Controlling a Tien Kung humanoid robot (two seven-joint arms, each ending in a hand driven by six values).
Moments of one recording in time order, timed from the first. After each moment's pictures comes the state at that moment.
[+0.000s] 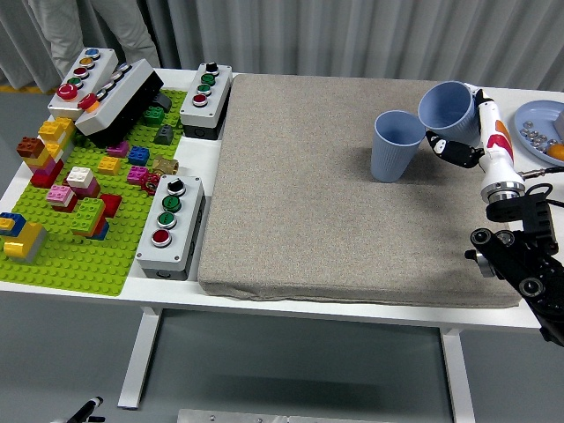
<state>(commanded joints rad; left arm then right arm) -0.12 0.11 -1.14 -0.18 1.11 -0.18 0.05 0.66 -0.14 0.86 0.85 -1.39 -0.65 0.16</state>
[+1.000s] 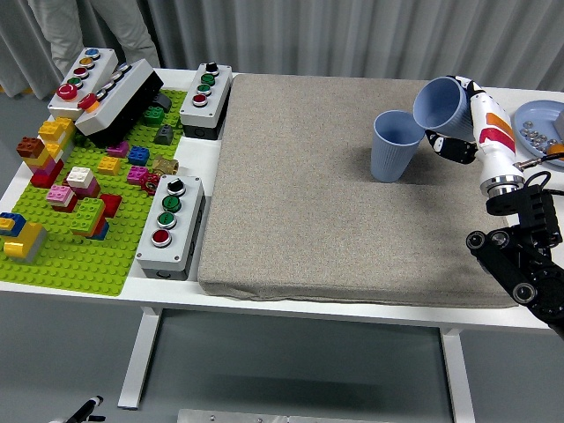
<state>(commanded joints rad) -0.12 0.11 -1.14 -0.18 1.11 -0.18 0.05 0.66 -0.14 0.88 0.87 -1.65 -0.65 0.08</state>
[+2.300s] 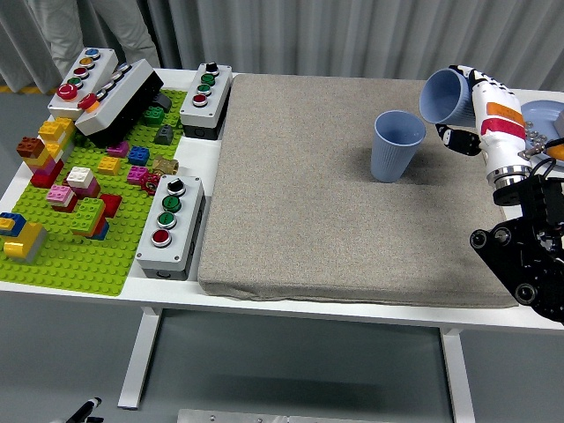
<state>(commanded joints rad) -0.12 0.11 -1.15 -0.18 1.11 -0.18 0.05 0.68 -0.16 0.90 0.88 -1.87 -0.65 0.00</state>
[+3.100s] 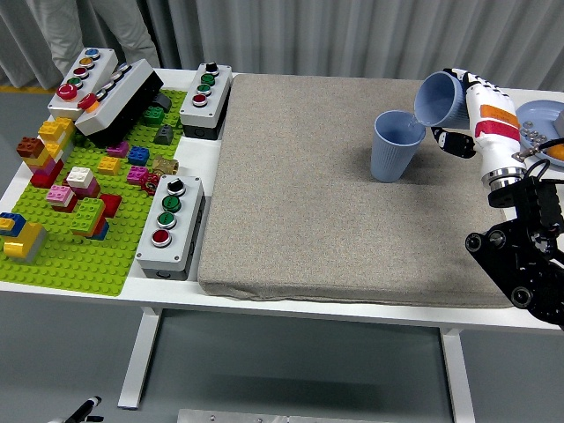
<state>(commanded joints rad) -0.12 0.11 -1.15 -0.18 1.11 -0.18 0.05 0.67 -0.16 0.88 0.89 -1.90 -0.65 -0.03</state>
